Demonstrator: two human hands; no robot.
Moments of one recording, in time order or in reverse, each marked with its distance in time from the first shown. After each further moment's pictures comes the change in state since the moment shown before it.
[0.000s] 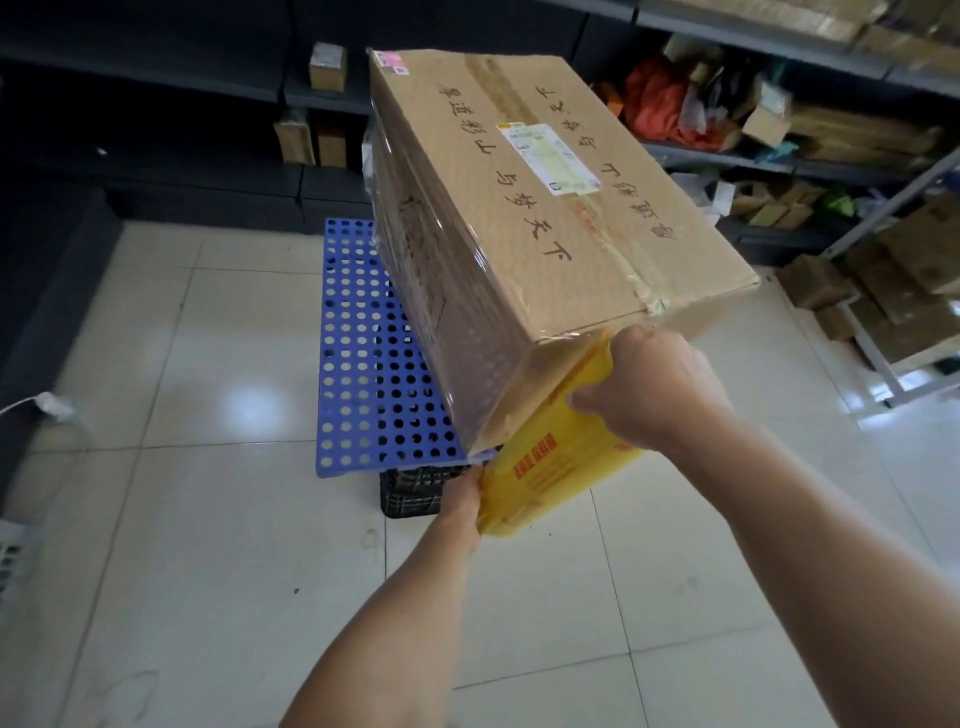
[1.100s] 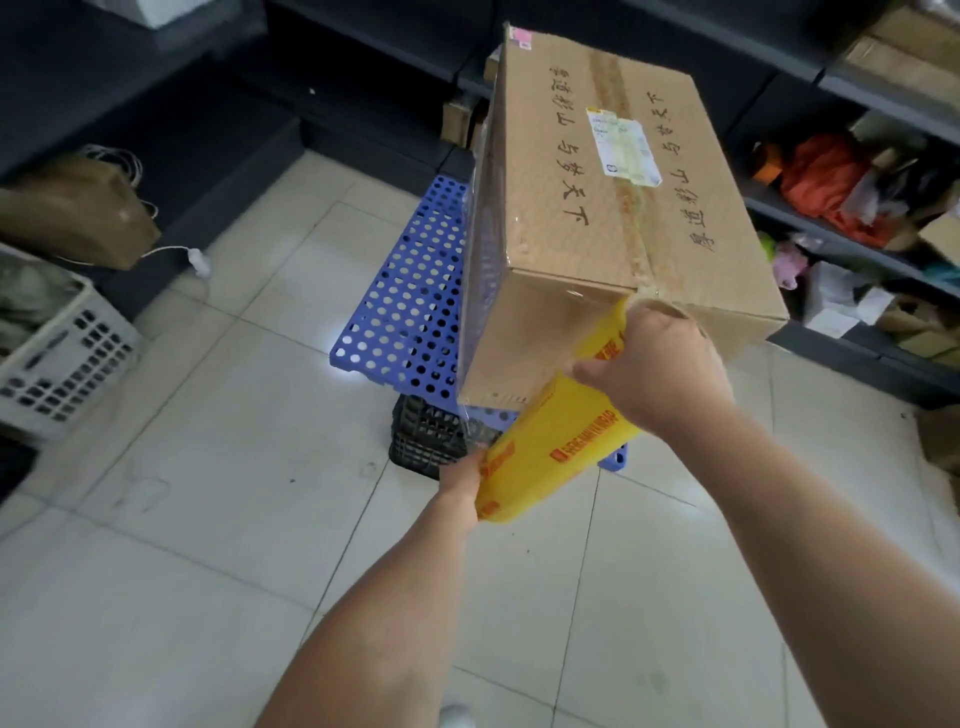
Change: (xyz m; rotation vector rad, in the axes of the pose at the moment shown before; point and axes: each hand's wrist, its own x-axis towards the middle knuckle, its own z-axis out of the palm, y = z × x) left_hand -0.001 -0.078 0.066 -0.310 0.212 0.112; right_hand 0.015 0.088 0.004 -0.061 0.071 -0.393
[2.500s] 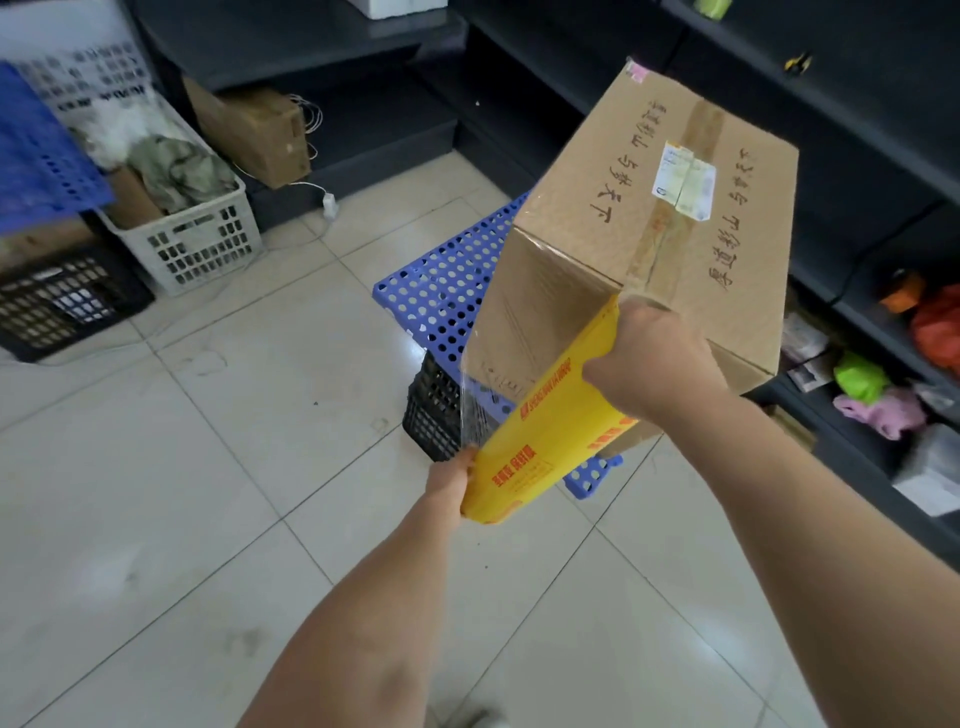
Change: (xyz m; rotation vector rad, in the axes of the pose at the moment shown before) left_hand -0.022 -0.071 0.066 -0.308 0.207 0.101; right_hand 0.014 0.071 -0.017 -0.116 -0.046 -0.452
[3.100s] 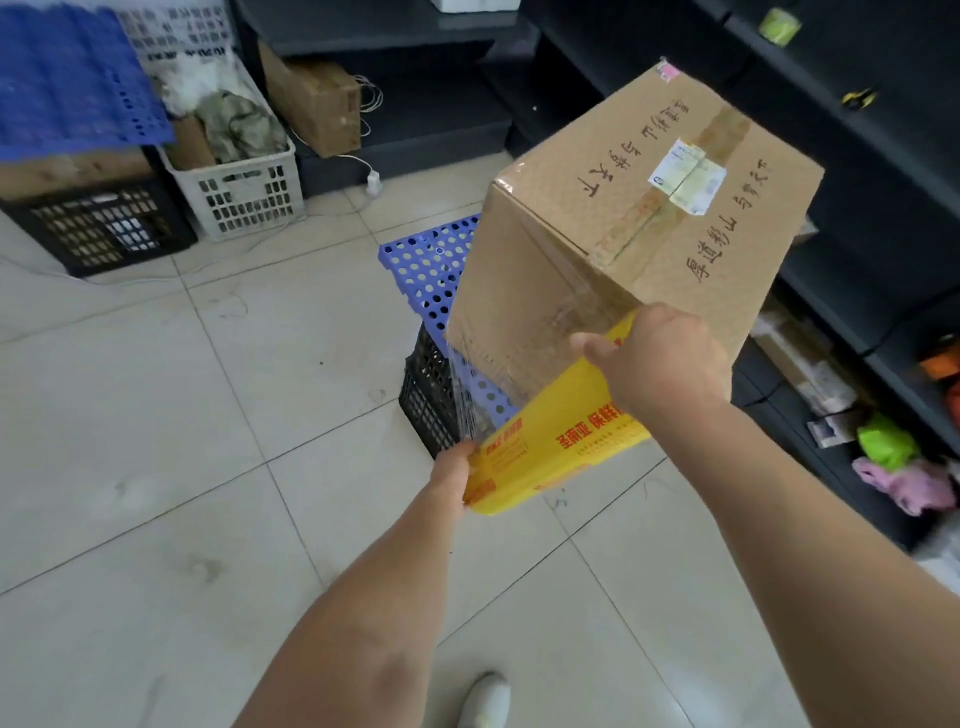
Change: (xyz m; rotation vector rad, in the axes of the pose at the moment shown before) left_hand -0.028 -0.051 0.070 -0.235 0.057 0.033; right_hand -0.009 0.070 0.001 -0.051 0.048 -0.057
